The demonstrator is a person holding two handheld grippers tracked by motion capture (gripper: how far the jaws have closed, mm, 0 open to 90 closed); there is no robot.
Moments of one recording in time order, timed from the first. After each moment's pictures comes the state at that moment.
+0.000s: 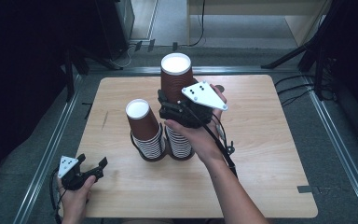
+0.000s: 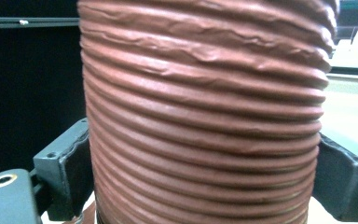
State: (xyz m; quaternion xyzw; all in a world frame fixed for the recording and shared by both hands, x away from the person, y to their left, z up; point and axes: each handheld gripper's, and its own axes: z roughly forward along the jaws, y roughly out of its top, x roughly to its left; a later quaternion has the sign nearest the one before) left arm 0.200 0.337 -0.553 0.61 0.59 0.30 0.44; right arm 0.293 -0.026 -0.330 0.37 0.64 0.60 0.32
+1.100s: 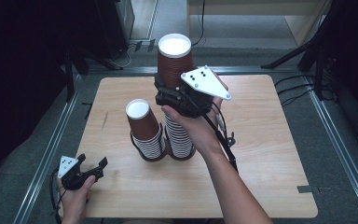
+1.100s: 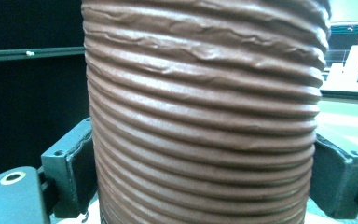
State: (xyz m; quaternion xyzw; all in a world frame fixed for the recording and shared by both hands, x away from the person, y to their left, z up) left arm 0.200 0.338 -0.553 0.60 0.59 0.30 0.44; right arm 0.292 -0.022 -0.292 0.36 0.61 0.63 0.33
